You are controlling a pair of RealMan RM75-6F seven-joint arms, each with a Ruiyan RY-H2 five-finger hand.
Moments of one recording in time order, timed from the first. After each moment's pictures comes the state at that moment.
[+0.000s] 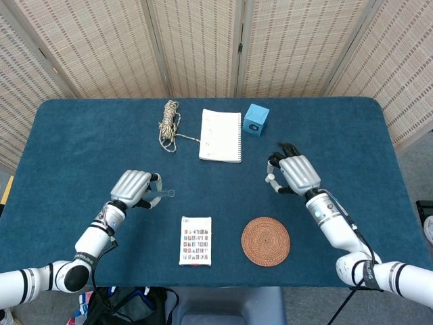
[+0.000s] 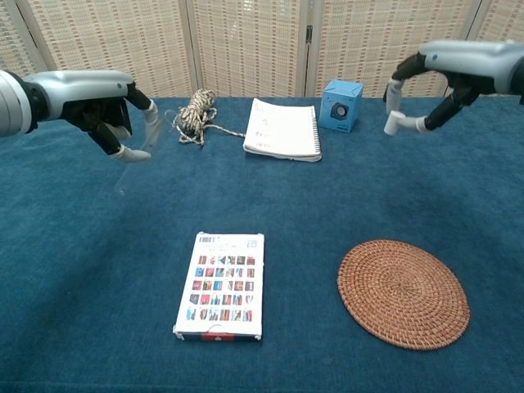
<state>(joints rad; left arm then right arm) -0.84 -1.29 -0.22 -1.73 0.82 0.89 0.37 0.72 -1.26 0.23 -1.62 -1.11 0.90 -0.17</state>
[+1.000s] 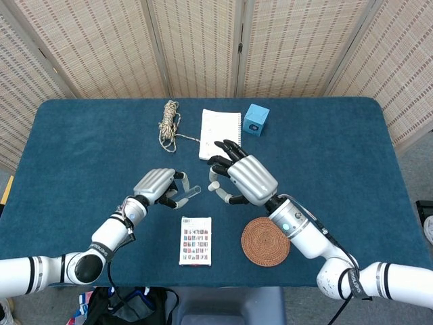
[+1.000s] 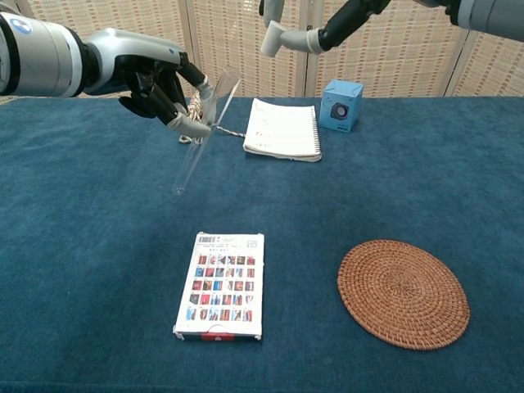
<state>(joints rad) -1.03 -1.23 -0.28 -1.85 0.54 0.79 0.27 0.83 -1.28 0.31 -1.85 -1.28 0.99 -0.14</state>
